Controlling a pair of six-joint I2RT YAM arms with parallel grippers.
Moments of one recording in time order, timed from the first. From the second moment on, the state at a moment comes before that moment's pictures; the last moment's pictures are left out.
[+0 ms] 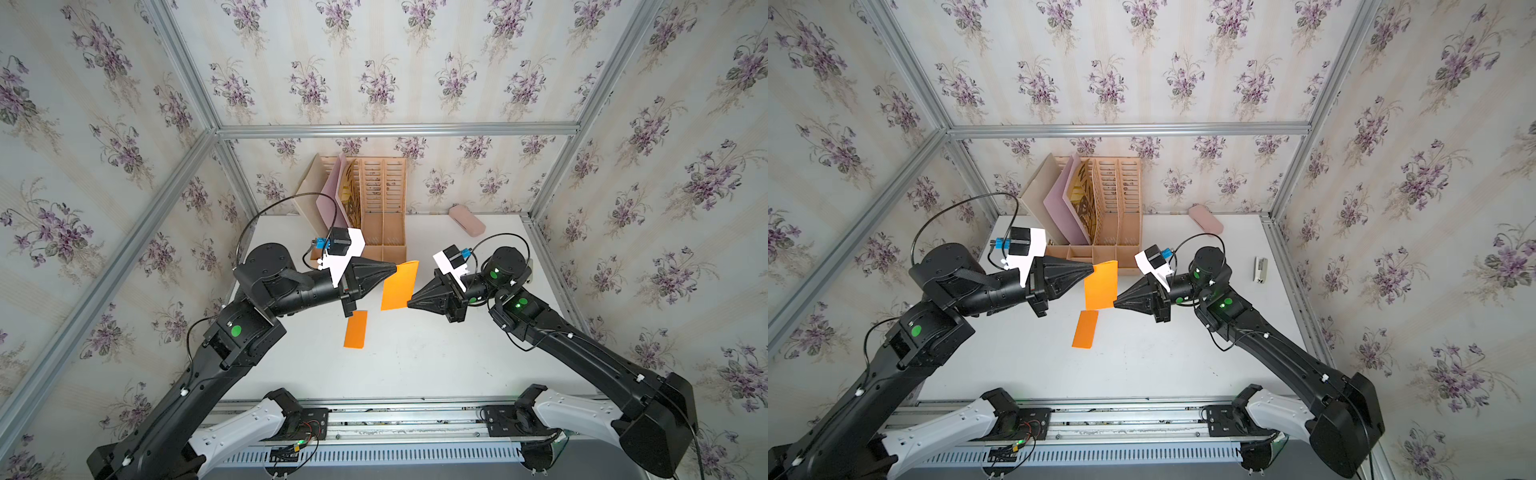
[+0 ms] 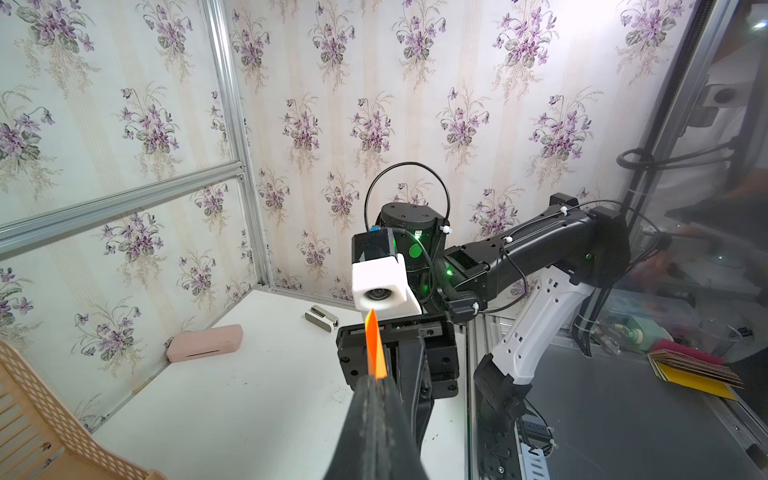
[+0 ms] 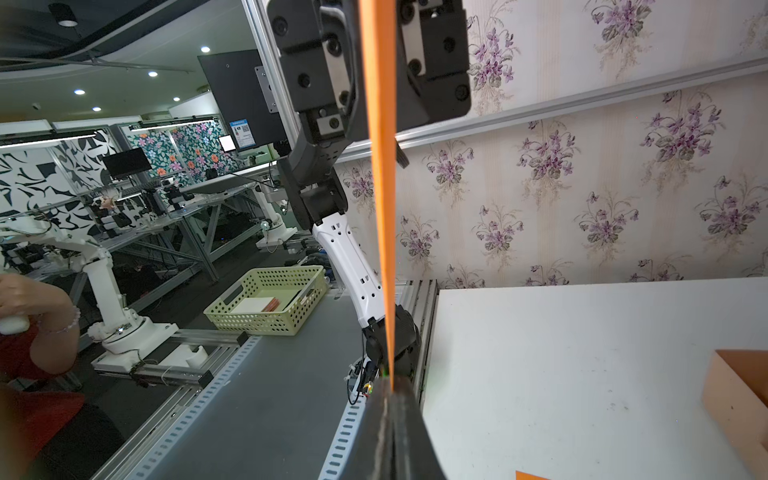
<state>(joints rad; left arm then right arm) -0.67 0.94 1.31 -0.33 0.59 -0.04 0.66 1.15 0.91 0.35 -1.19 0.31</state>
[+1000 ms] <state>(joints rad) -0.67 0.94 1.31 -0.33 0.59 -0.03 0.67 1.13 0.87 0.34 -1.17 0.30</state>
